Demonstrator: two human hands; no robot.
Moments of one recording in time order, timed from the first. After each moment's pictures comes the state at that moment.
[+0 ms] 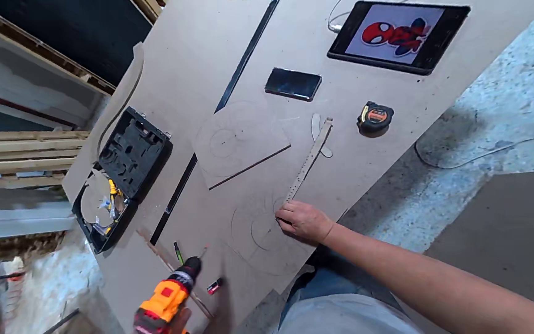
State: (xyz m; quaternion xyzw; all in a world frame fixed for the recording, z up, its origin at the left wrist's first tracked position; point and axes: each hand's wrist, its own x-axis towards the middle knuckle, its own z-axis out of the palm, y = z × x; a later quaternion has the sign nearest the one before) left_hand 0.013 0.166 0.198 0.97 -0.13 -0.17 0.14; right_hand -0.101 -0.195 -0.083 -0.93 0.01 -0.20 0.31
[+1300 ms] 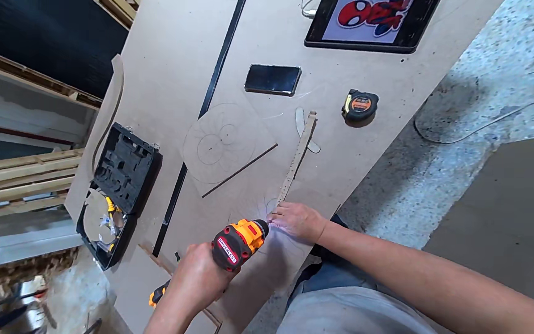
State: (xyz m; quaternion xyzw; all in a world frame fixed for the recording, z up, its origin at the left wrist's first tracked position) left_hand 0.038 -0.066 0.207 0.86 -0.30 -0.37 -0.16; right_hand -0.102 -0.196 -0.085 -0.92 -0.02 -0.20 0.33
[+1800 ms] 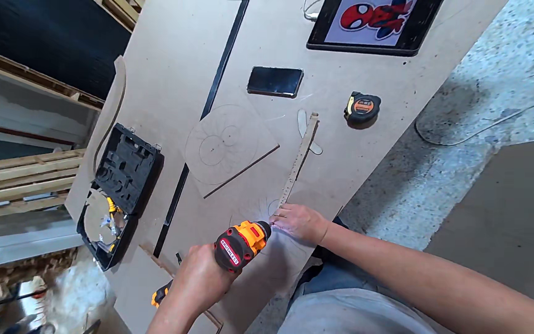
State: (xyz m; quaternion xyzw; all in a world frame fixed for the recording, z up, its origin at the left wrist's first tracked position) left_hand 0.041 -0.061 0.204 0.86 -0.32 -0.36 -0.16; right_hand -0.103 -0.197 -0.088 -0.92 -0.03 -0.20 0.33
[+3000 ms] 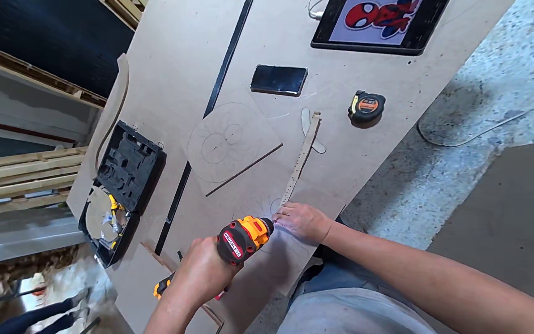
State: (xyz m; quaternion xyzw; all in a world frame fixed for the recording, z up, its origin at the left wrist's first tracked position) left_hand 0.047 -0.065 0.203 0.86 -0.31 -0.38 -0.17; right_hand -0.103 -0.196 -0.089 -0.92 -0.02 -0.21 0.32
